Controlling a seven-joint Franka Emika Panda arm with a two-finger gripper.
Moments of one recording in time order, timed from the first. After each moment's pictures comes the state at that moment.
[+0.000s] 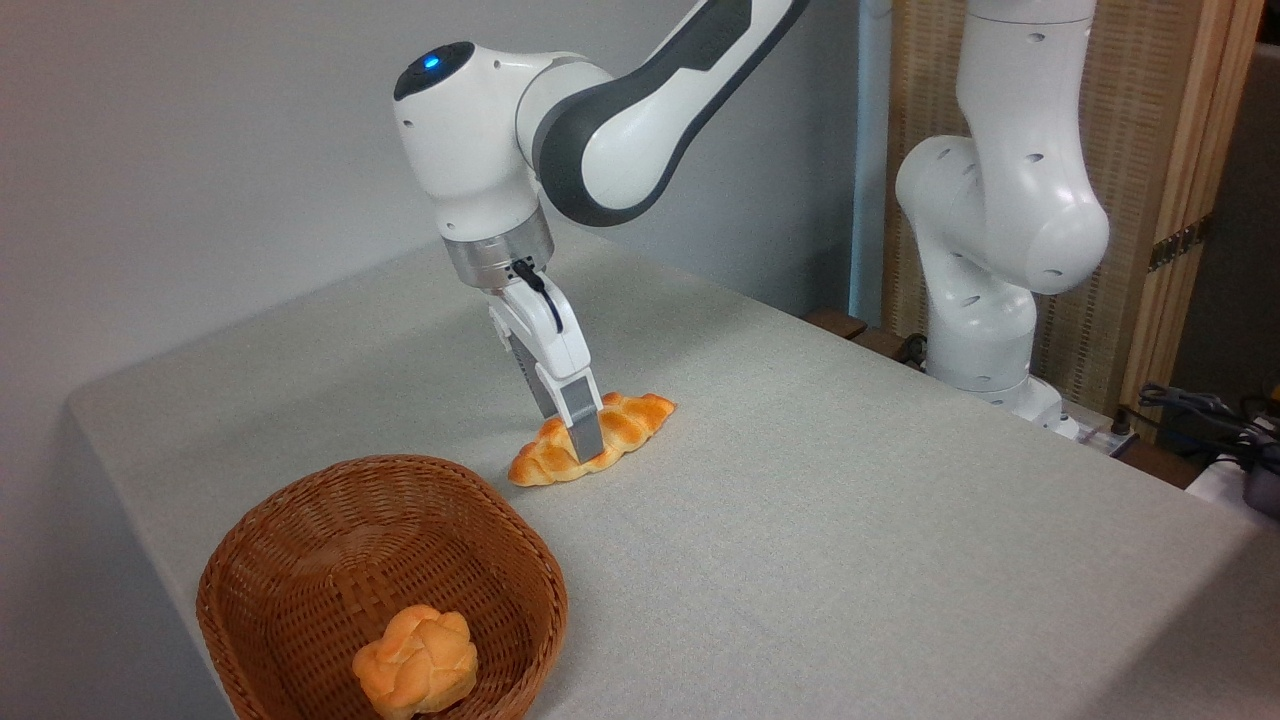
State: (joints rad) arm -0.33 -0.08 -0.01 -2.19 -0.06 1.99 0.67
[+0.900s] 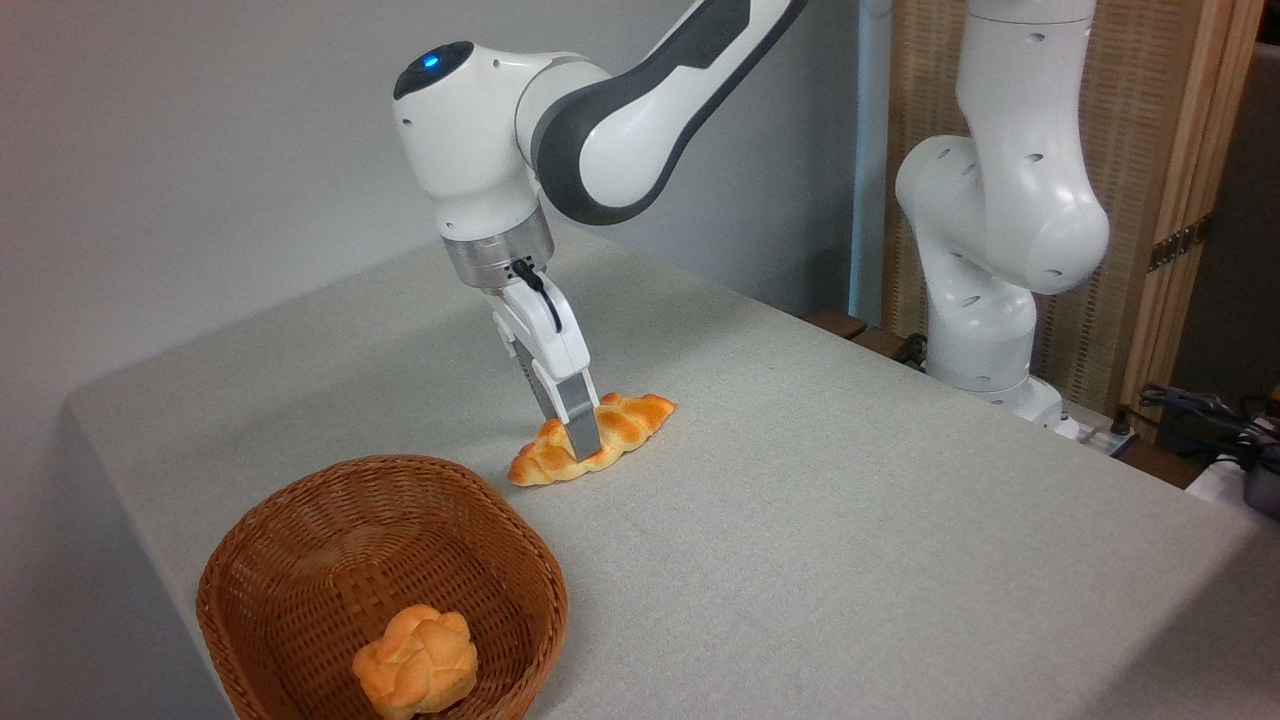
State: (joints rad) arm -0.33 -0.08 -0.01 -2.19 -0.04 1.99 0.67
